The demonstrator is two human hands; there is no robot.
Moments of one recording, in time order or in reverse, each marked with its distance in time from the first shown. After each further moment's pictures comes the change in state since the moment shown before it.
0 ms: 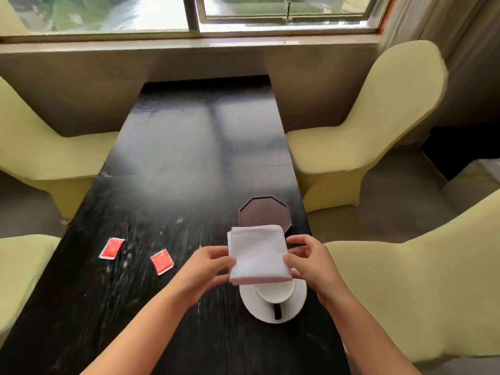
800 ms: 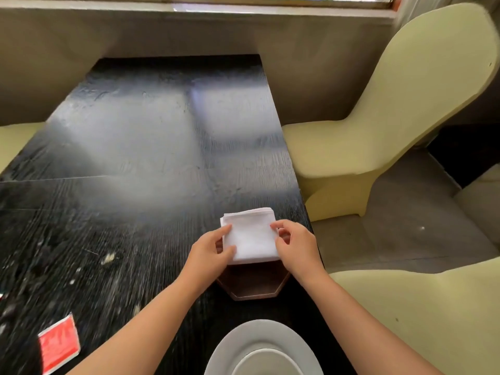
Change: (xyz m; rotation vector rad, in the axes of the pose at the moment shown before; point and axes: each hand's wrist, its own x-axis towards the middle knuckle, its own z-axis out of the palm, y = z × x) left_hand 0.274 -0.038 0.012 0.512 0.251 0.311; right_hand 0.270 0.080 0.008 -0.535 0.173 -0.271
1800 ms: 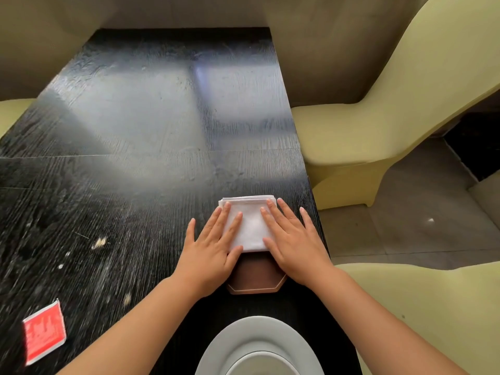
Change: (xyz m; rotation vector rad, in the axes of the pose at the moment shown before) left_hand 0.009 -0.036 0.022 0.891 -0.072 0.234; right_hand 0.016 0.038 0.016 -0.731 -0.225 -0.442
